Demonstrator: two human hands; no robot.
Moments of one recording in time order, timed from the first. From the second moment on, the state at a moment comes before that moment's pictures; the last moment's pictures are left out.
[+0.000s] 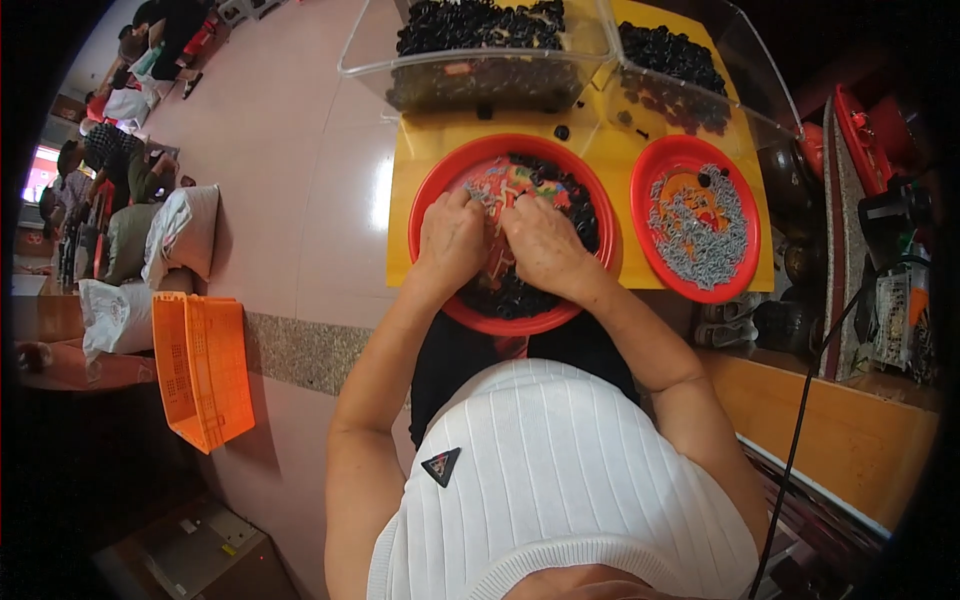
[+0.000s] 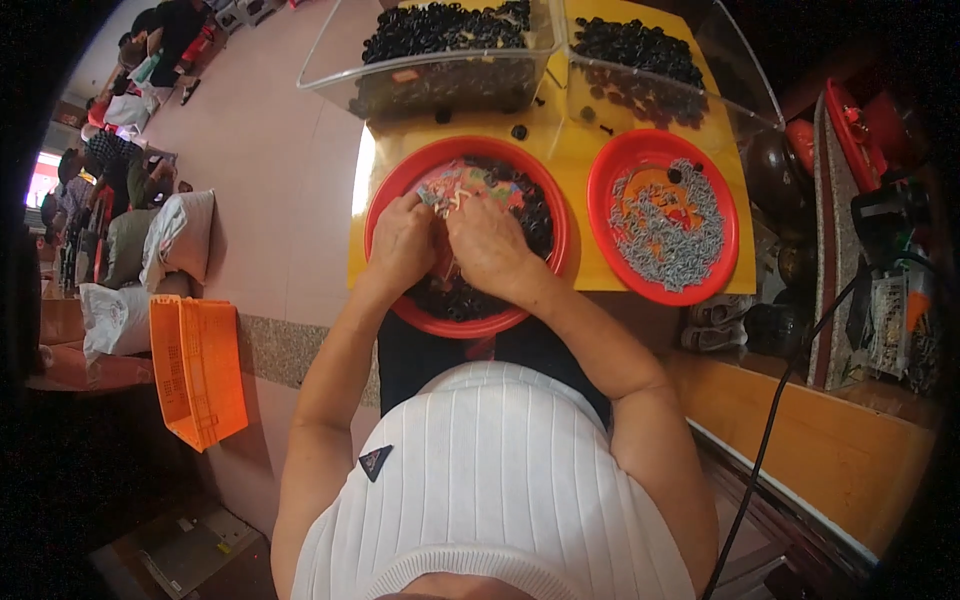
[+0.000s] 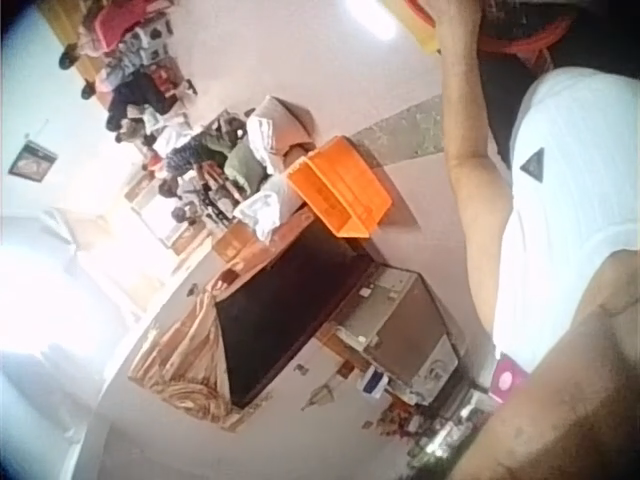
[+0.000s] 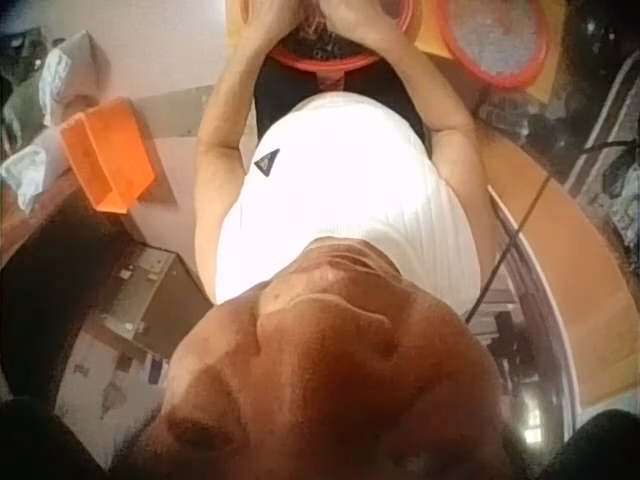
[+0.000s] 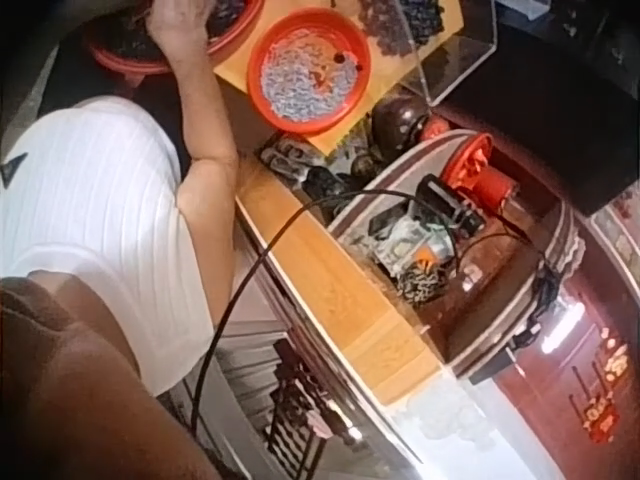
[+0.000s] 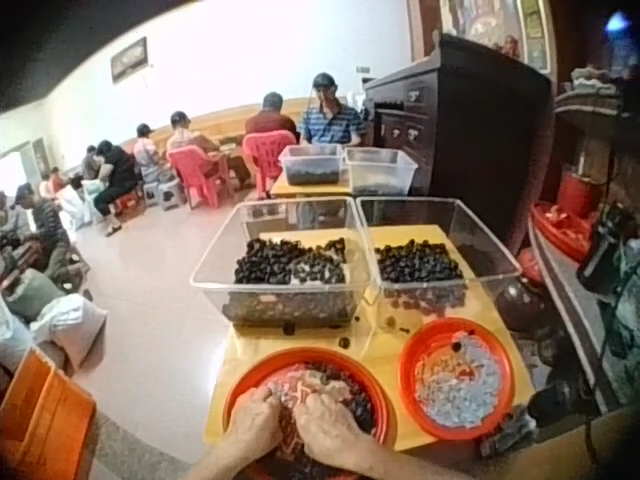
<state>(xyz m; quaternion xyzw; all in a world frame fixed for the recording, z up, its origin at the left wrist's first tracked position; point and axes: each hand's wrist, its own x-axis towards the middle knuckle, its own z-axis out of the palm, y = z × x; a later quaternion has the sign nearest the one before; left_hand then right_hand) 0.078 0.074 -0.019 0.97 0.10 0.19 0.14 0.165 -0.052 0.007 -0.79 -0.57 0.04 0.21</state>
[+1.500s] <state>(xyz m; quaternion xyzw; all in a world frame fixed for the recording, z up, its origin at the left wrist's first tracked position) 0.025 0.001 0.014 0.24 0.14 0.15 0.95 0.105 -0.102 0.049 -0.62 -0.22 0.31 0.68</state>
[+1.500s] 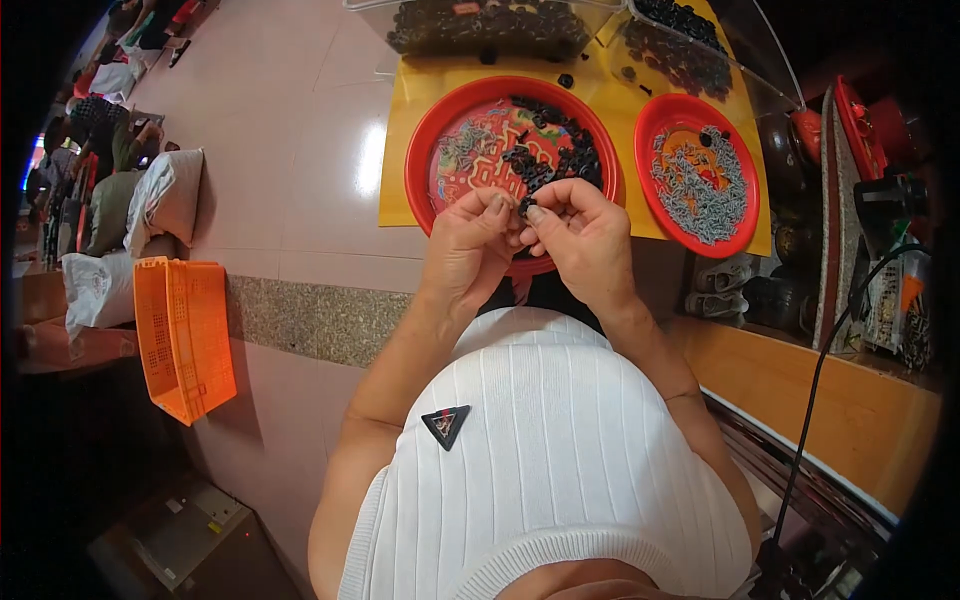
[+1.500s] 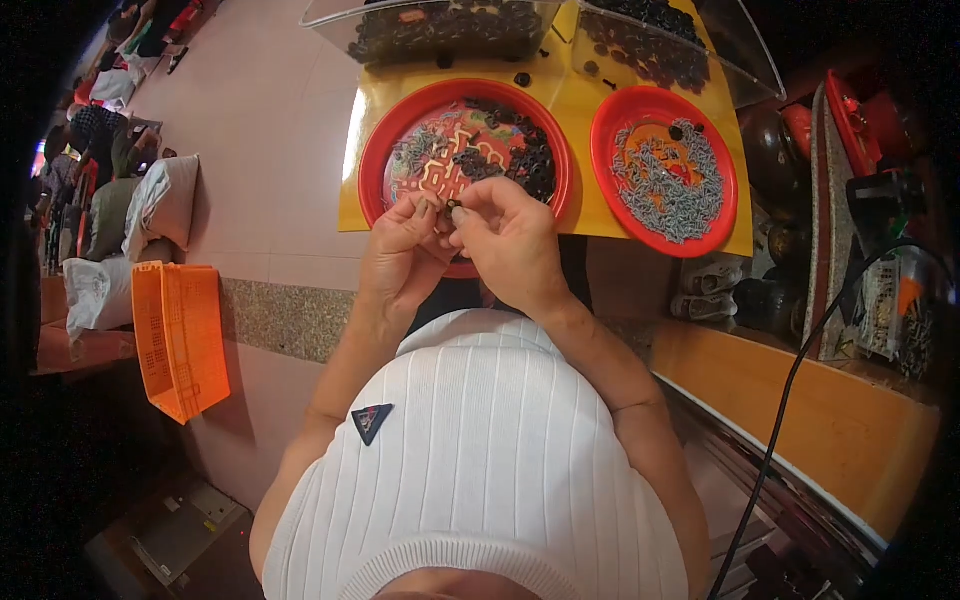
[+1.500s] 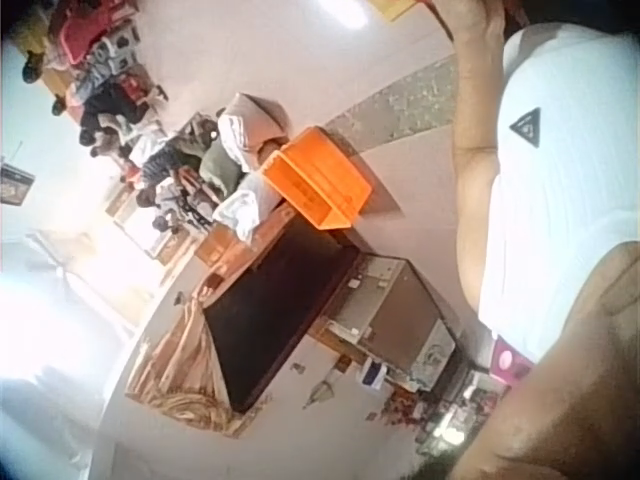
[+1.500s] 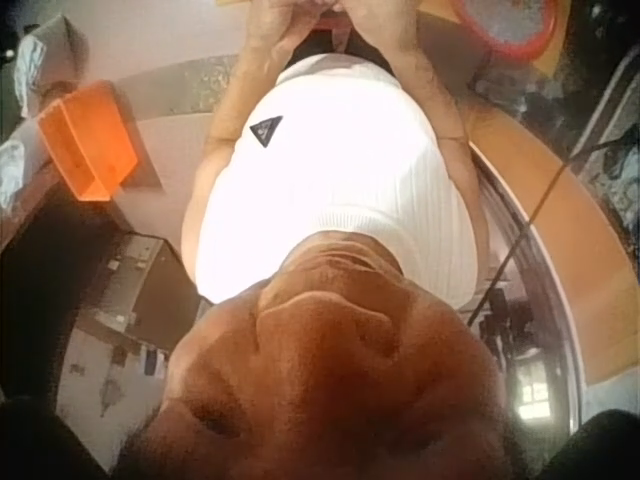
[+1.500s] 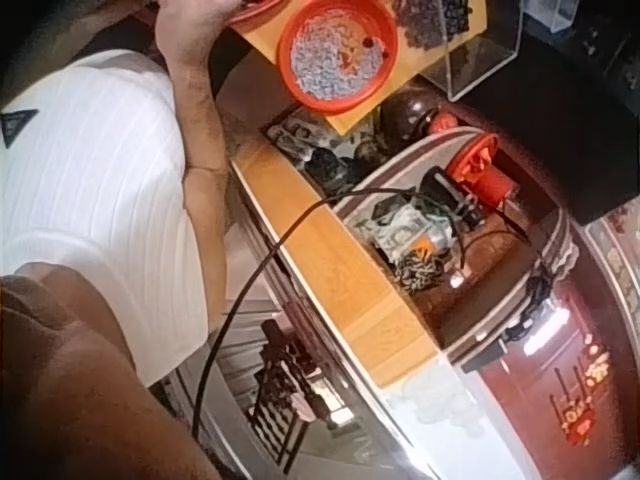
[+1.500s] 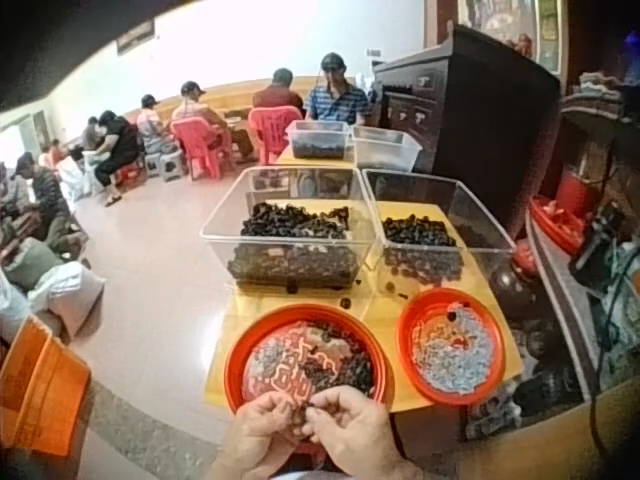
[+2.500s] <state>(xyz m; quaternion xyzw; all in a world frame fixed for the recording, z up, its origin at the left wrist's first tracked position) 0.017 -0.013 0.014 0.28 0.19 0.19 0.92 0.094 -0.108 0.039 -0.67 -0.24 0.27 0.65</state>
